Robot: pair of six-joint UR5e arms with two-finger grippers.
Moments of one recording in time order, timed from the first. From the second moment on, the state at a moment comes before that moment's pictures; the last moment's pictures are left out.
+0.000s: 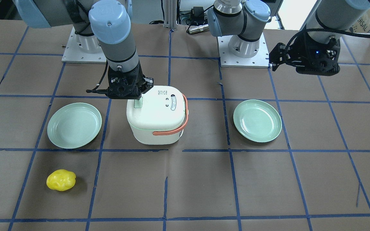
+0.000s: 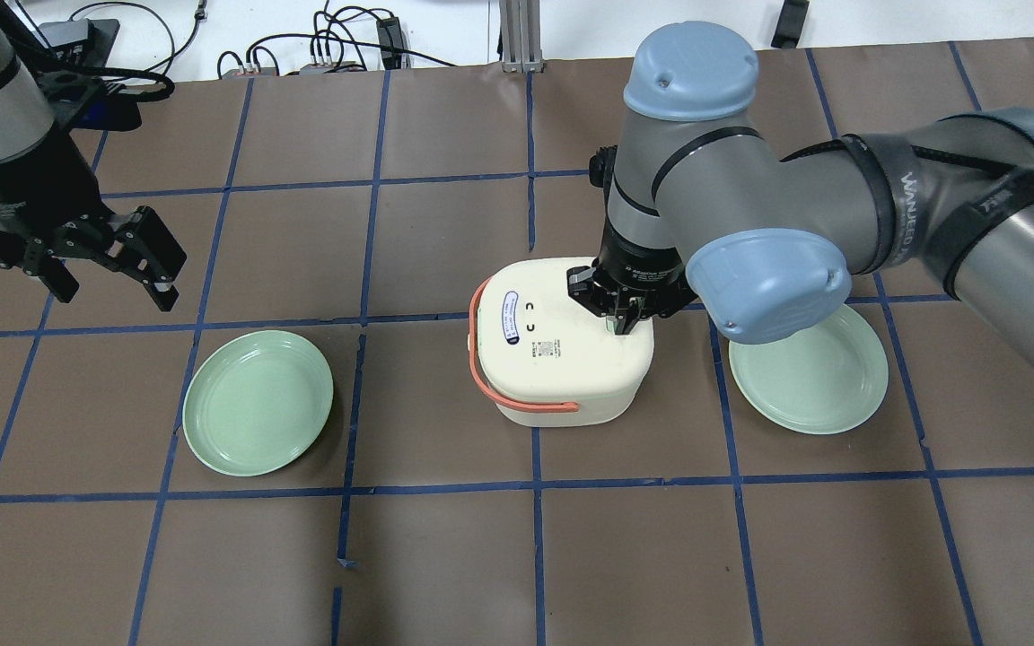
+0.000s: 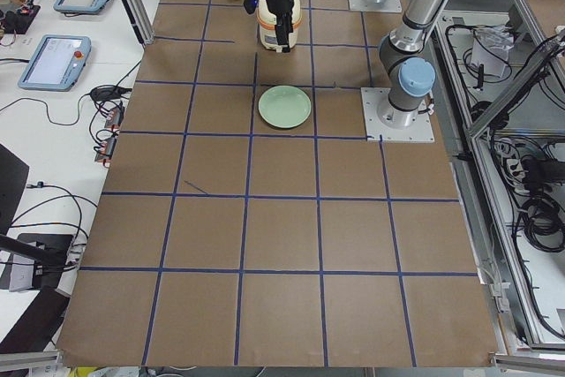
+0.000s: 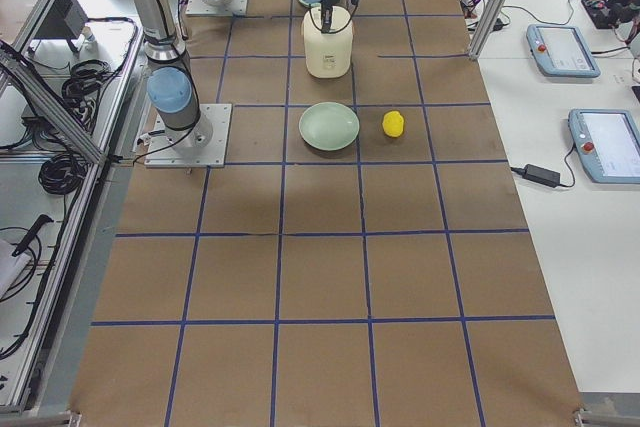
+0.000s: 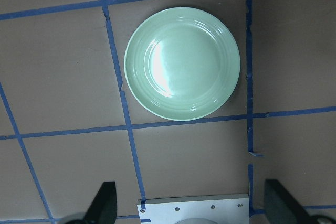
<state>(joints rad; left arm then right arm) -1.38 -1.52 -1.61 -1.78 1.69 0.28 1.83 -1.48 1.76 -1.76 -1.51 0.28</state>
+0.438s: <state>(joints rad) -1.38 -1.52 -1.61 -1.78 1.69 0.28 1.81 -1.44 1.55 -1.50 -1.53 0.33</state>
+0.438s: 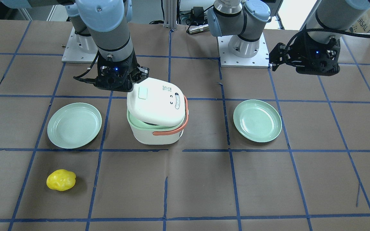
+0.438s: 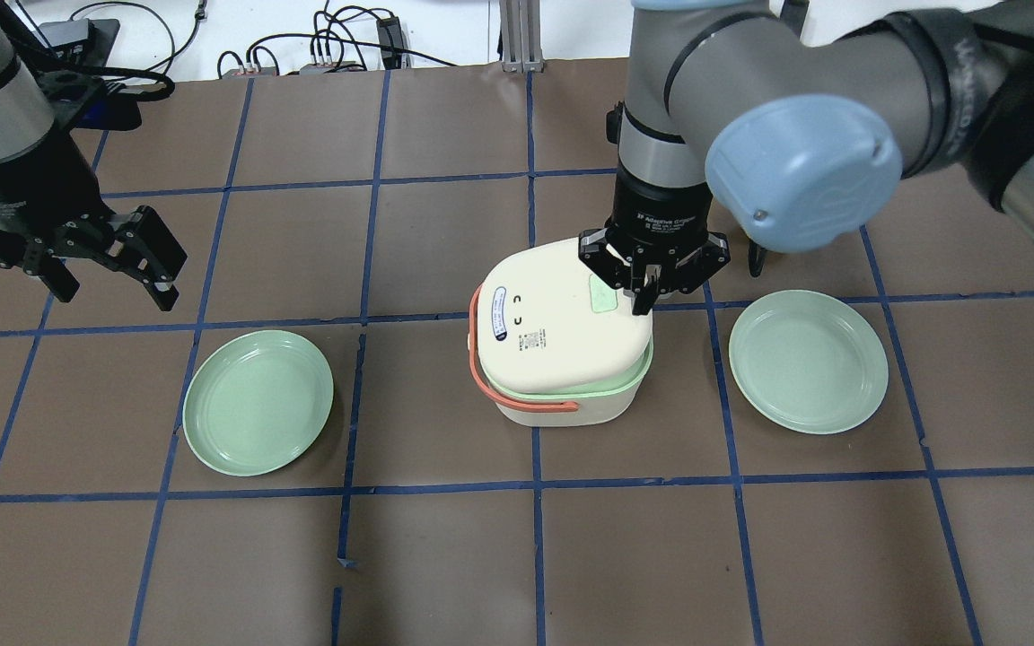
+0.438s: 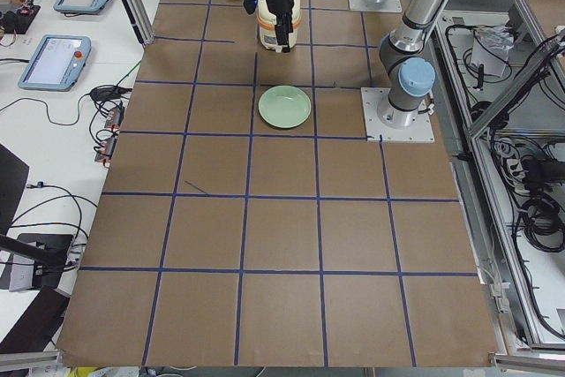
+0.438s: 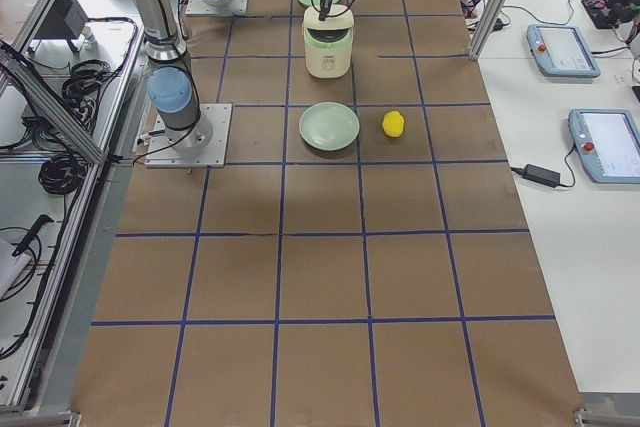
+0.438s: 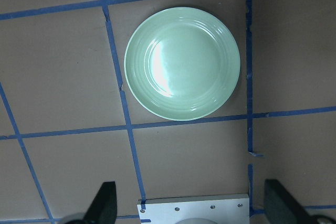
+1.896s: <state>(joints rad) -1.38 -1.52 -1.61 -1.78 1.69 0.28 1.60 -1.41 1.42 -1.60 -1.56 -0.12</state>
